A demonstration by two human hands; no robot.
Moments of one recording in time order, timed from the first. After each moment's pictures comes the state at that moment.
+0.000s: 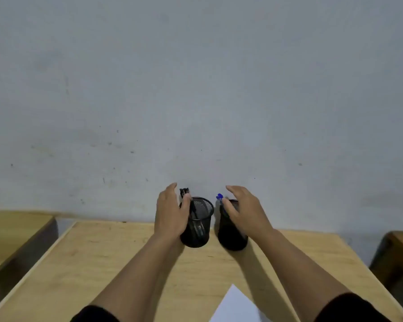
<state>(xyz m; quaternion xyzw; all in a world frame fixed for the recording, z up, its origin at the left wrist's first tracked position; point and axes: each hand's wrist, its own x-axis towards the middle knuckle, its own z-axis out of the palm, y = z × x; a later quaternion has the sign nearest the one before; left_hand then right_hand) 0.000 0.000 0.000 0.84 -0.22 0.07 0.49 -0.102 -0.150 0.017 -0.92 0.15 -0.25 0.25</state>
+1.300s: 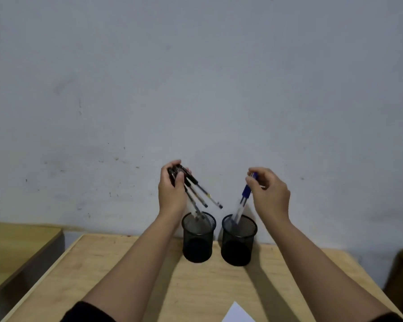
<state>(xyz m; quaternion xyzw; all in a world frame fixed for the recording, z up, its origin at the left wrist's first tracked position) -0.003 -0.011 0.074 0.62 -0.21 0.08 0.76 -0.110 -0.160 0.080 -0.74 0.20 -0.48 0.44</state>
